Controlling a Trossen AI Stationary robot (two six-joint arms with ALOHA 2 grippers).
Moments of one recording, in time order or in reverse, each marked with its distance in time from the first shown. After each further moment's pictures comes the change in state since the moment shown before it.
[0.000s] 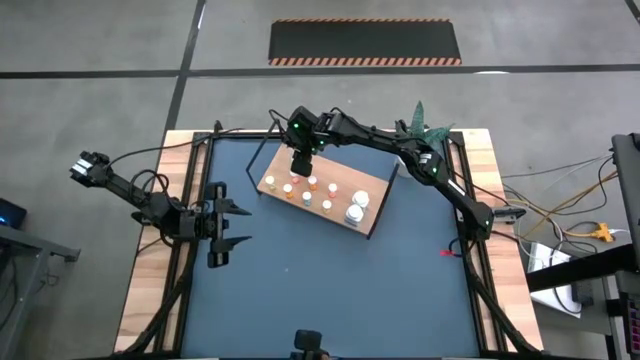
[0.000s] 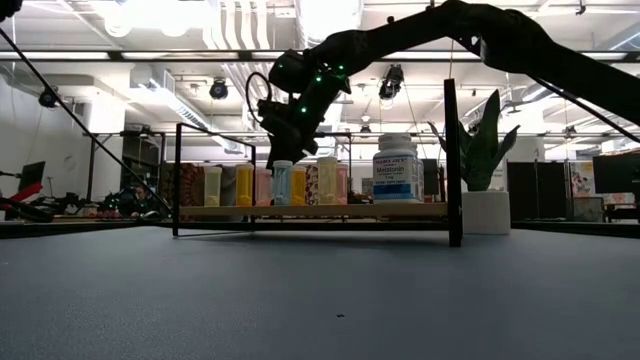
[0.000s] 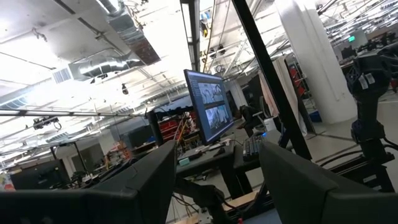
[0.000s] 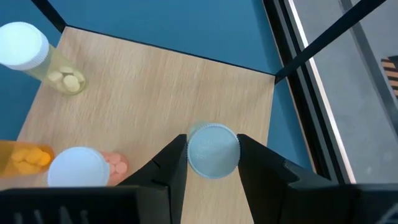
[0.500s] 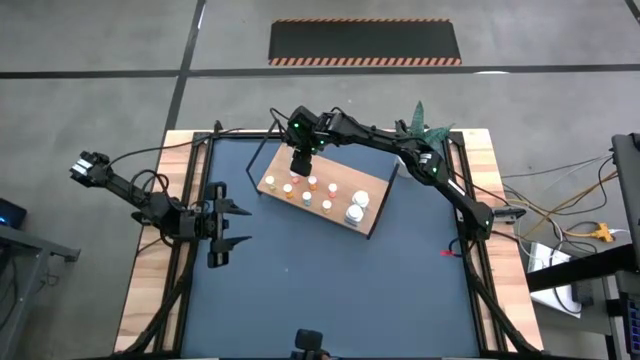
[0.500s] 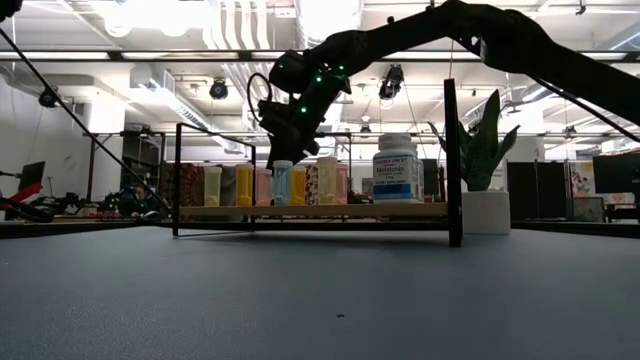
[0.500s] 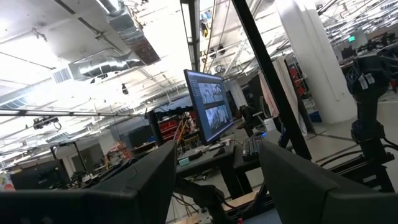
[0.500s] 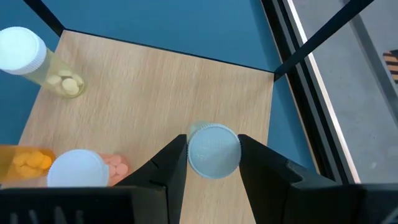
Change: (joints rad) left arm 0.000 0.000 0.000 0.000 0.000 0.000; right arm -0.002 0.000 0.000 -0.001 0.000 0.026
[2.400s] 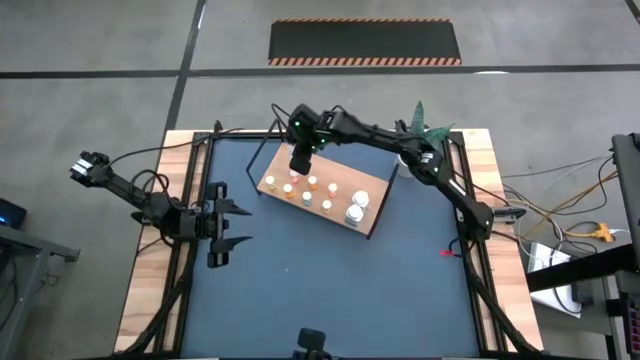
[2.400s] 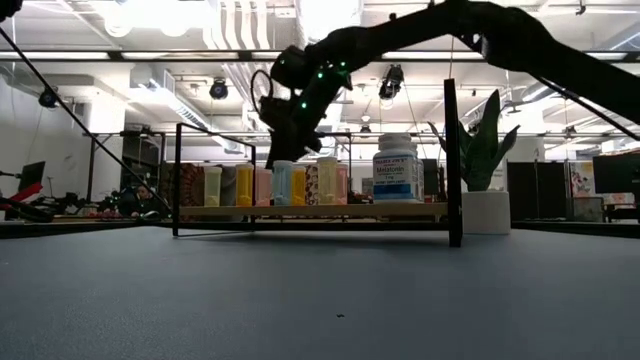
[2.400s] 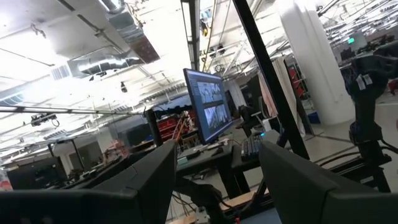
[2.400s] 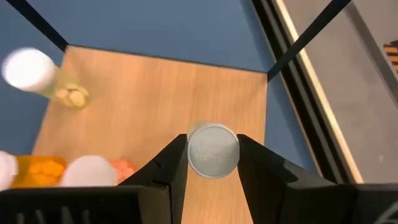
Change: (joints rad) left arm 0.000 0.002 0.000 -0.001 0.000 -0.018; right arm 0.000 -0.018 0.002 -0.005 0.000 0.061
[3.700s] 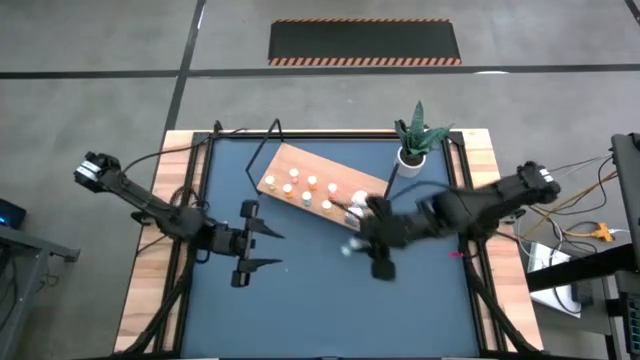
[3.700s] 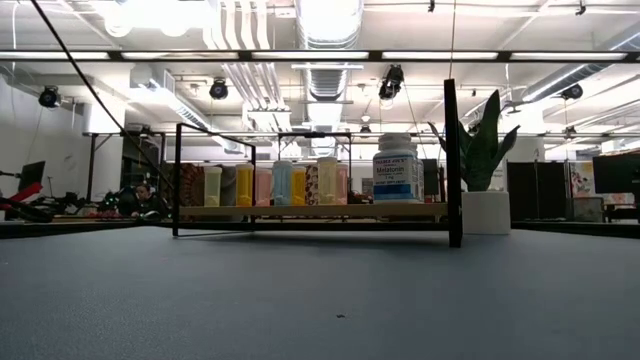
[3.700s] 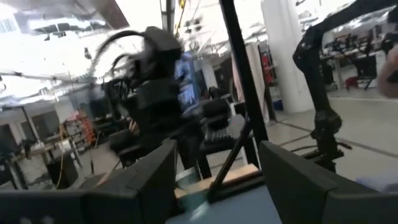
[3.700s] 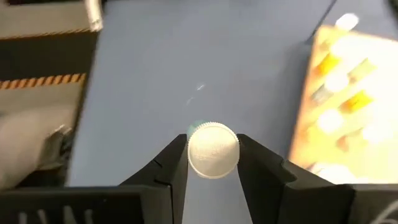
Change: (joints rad) left arm 0.007 0.364 0.209 0.005 0.064 -0.183; right arm 0.763 -0.920 -0.806 0.003 0.266 0.457
